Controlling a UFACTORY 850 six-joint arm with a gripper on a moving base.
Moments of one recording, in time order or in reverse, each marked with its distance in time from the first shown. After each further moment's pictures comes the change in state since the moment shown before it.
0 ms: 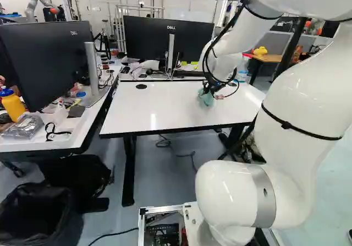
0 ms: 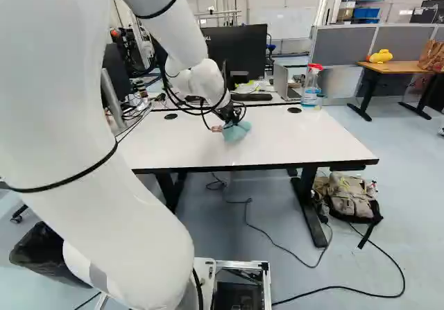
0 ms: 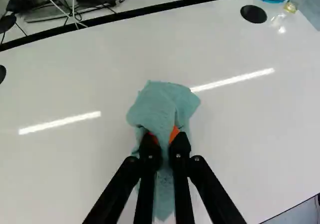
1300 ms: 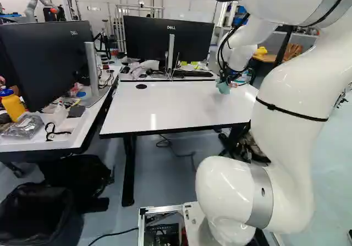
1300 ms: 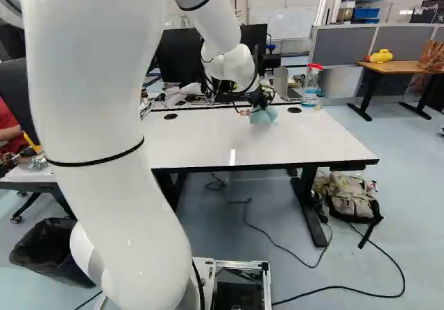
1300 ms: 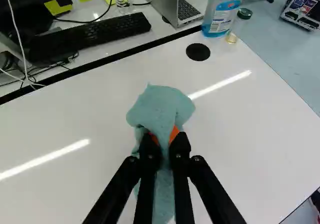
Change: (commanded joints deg) arm -9.5 -10.2 -15.2 0.0 0.0 0.0
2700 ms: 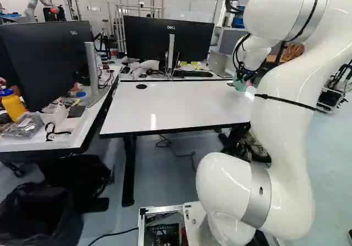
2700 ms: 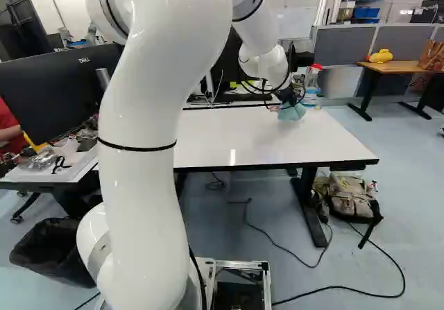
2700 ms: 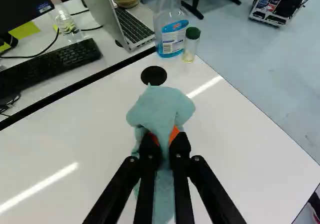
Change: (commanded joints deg) arm -8.4 -12.5 -15.1 0.0 0.0 0.0
